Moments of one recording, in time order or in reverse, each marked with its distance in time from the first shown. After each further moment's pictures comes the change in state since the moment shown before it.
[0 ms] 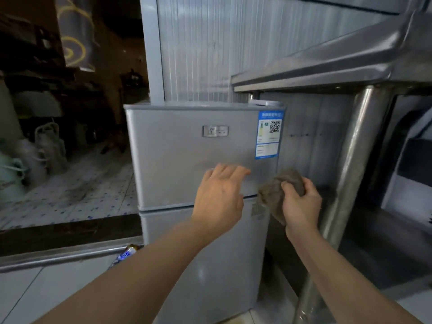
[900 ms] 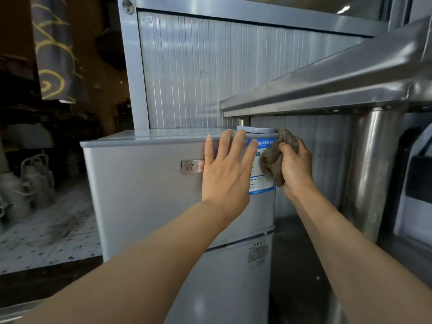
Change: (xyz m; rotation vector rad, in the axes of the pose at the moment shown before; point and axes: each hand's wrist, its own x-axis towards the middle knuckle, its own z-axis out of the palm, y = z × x) left_hand 0.113 -0.002 0.025 0.452 0.220 0.067; right_hand 0.121 -0.055 0.064 0.149 -0.273 -0.107
